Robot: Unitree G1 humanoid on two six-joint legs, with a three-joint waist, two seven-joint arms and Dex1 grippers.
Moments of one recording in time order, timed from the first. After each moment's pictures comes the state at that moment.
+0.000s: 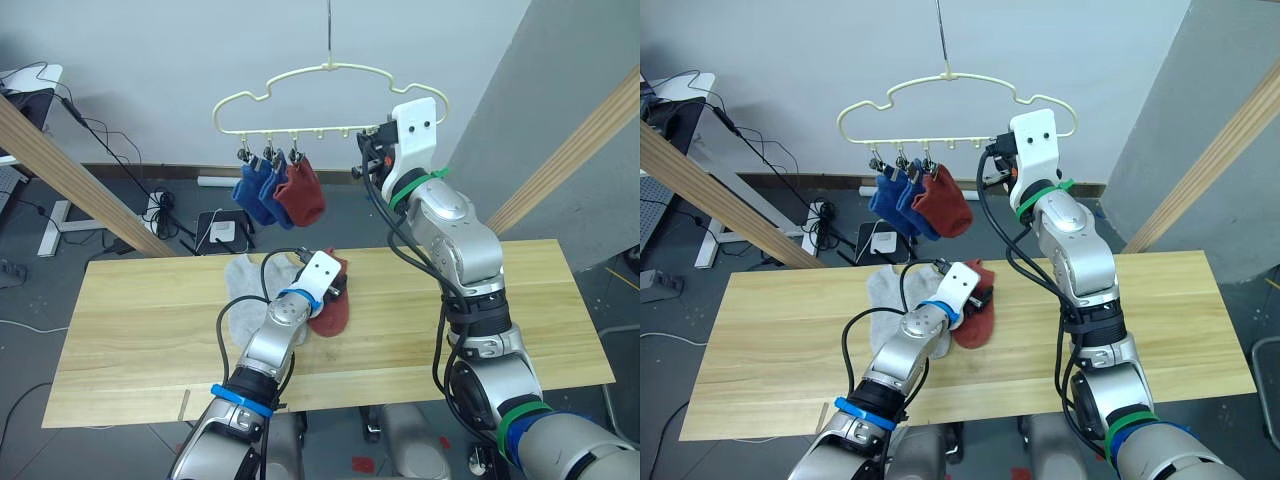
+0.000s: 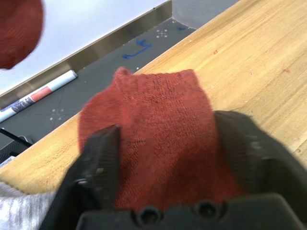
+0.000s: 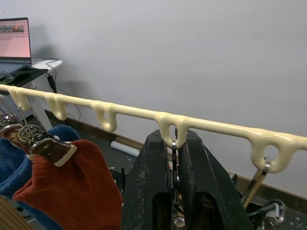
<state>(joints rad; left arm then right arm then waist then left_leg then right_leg) -0.42 0.08 -0.21 0.34 0.06 0.30 -0.21 -0.85 -0.04 0.02 0.02 0.11 0.57 0.20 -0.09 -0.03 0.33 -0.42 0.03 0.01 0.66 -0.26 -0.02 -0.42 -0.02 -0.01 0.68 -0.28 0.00</state>
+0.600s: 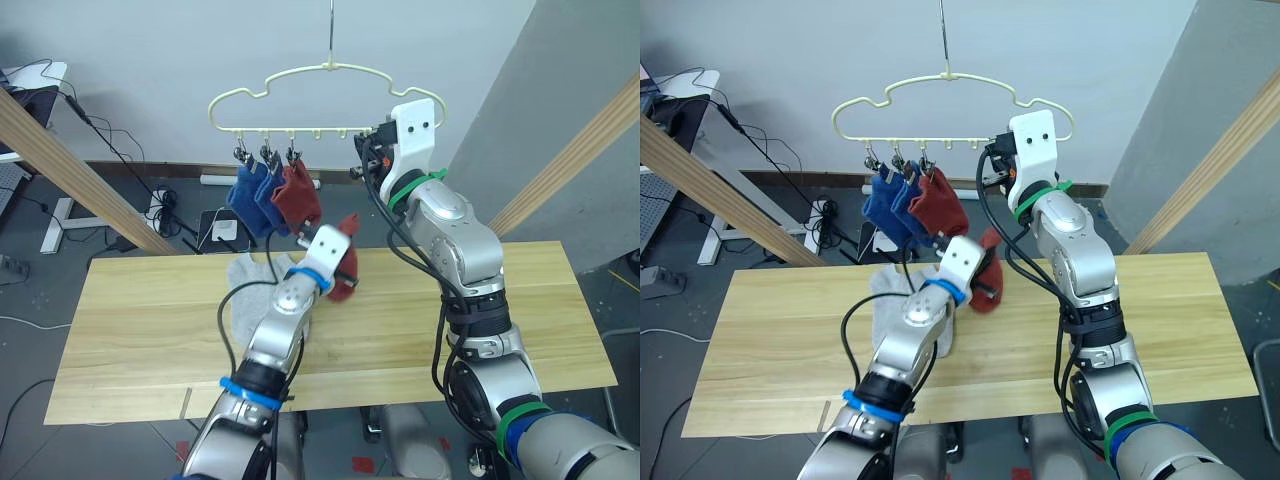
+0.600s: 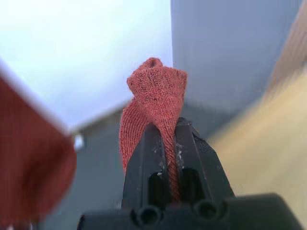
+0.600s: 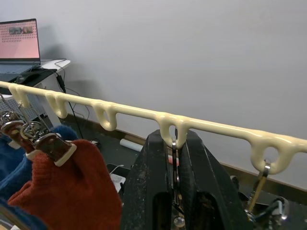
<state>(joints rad) -0.53 -0.03 -0.17 0.23 0.04 0.18 -0.22 -0.86 -0.03 0.02 0.00 0.15 0.60 0.19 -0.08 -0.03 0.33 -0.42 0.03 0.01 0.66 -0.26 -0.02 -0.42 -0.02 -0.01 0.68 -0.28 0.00</state>
